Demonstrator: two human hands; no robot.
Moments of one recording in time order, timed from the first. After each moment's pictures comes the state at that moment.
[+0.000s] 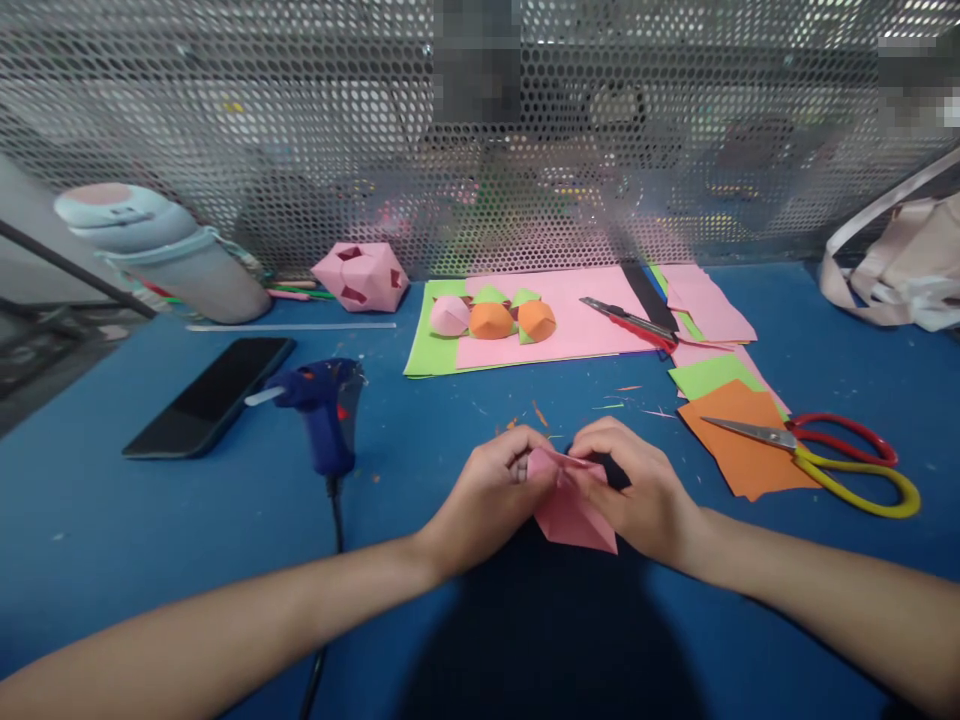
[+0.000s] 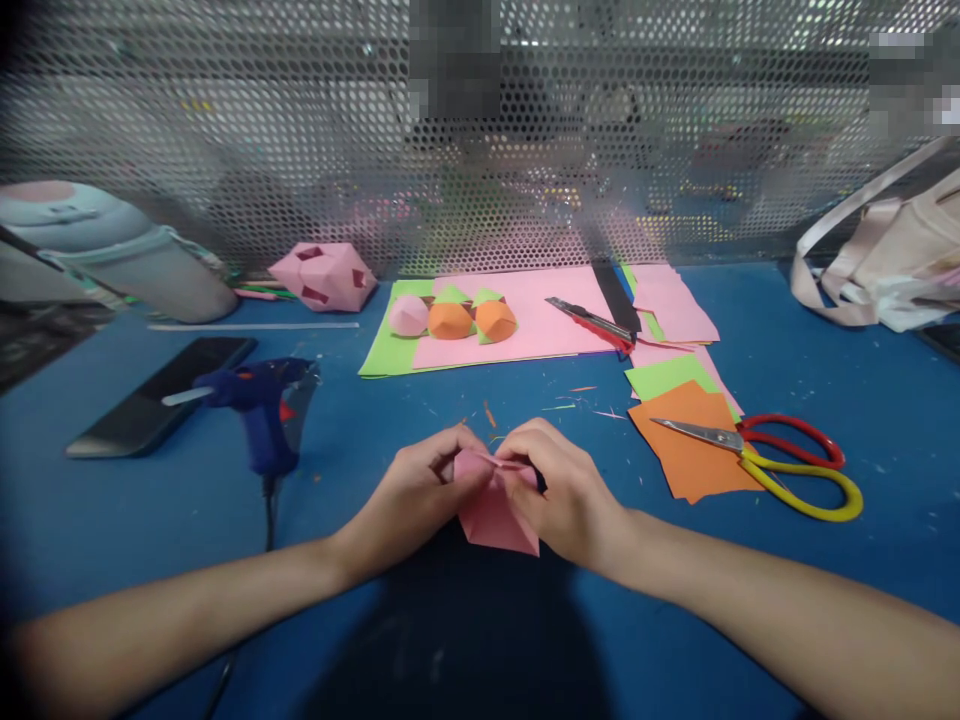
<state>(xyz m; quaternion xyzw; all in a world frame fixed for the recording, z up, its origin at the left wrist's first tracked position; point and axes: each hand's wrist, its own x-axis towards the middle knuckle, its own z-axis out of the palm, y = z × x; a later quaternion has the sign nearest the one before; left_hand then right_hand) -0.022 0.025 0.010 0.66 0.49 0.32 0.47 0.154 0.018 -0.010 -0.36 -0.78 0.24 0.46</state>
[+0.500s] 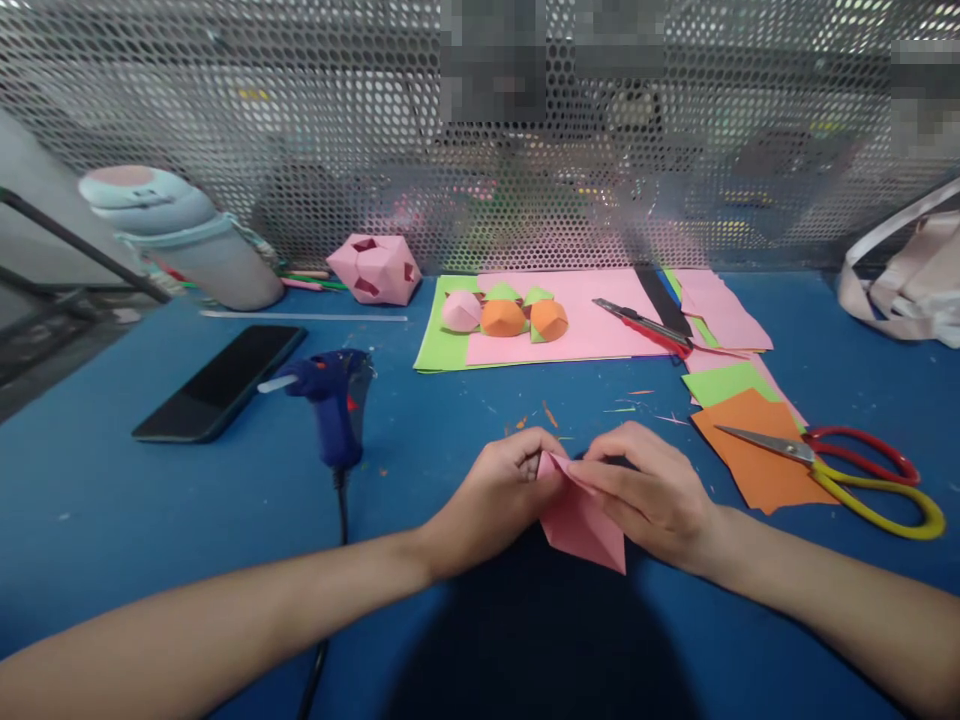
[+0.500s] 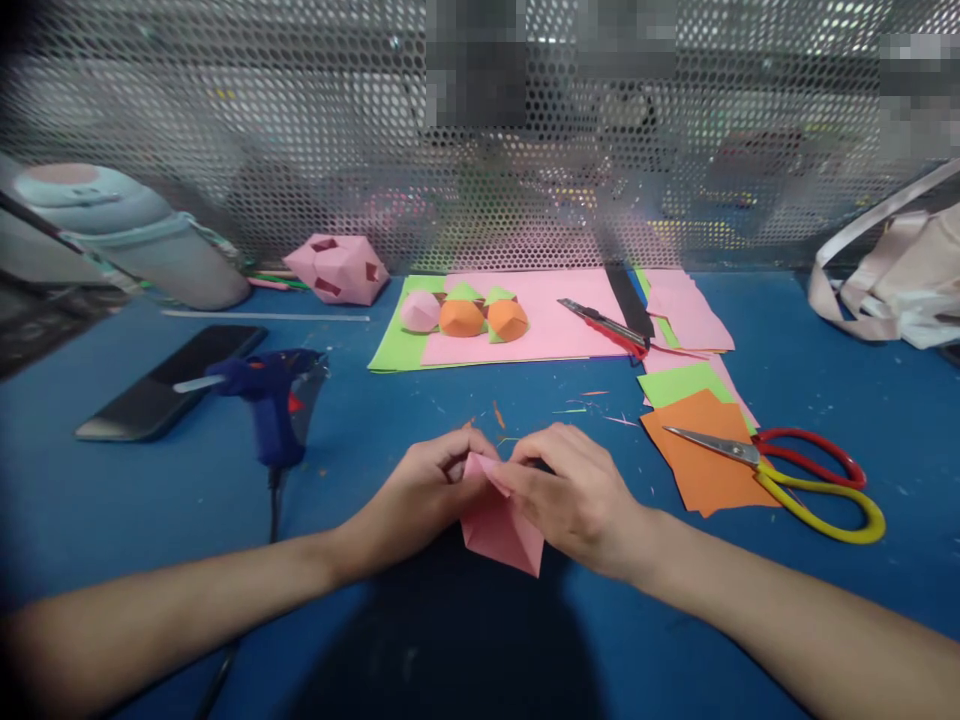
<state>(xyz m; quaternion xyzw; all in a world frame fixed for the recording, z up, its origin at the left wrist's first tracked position) -0.030 0.027 0.004 0.64 0.46 0.30 0.53 0.163 0.024 -0.008 -0.28 -0.87 0.08 0.40</state>
